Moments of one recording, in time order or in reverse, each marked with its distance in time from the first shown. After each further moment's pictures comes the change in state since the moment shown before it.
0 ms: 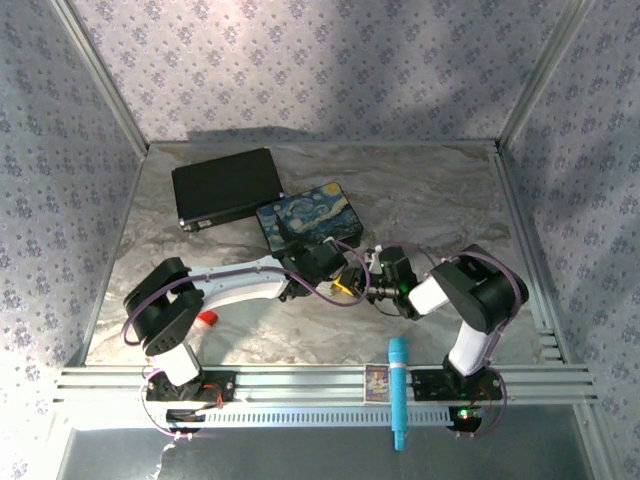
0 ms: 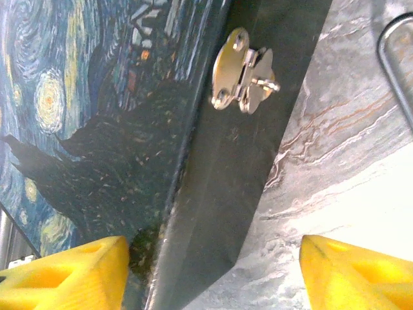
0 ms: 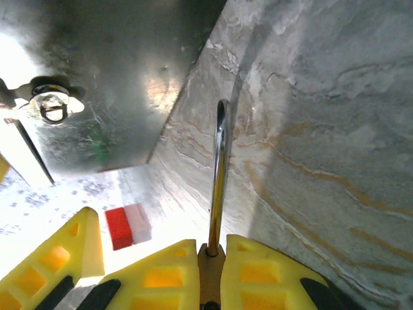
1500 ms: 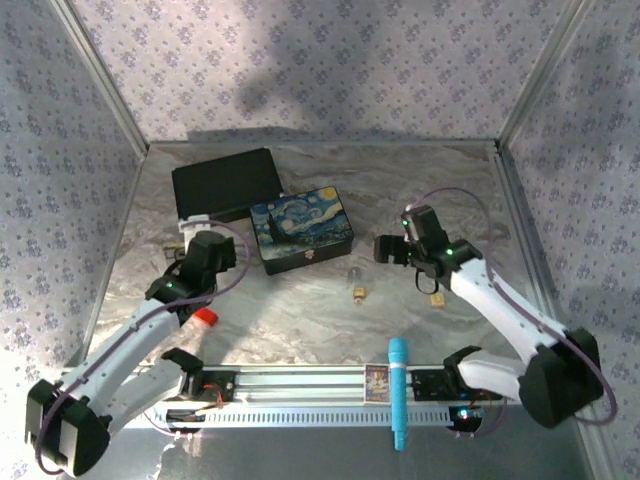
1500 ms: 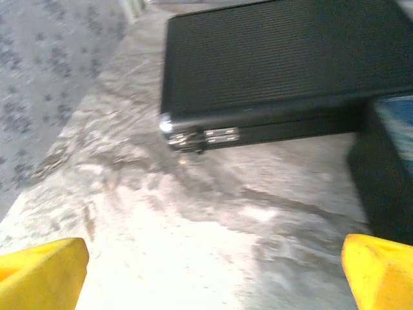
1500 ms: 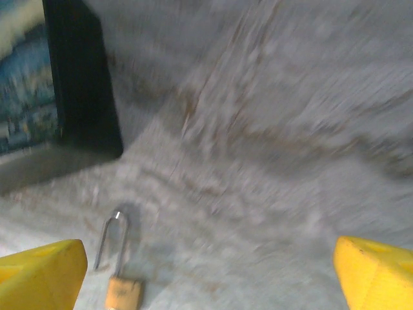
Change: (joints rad) left arm 0.555 -0.818 -0.487 0.166 -0.043 -0.390; right arm -0.109 -0.615 0.426 -1.301 0.703 -0.732
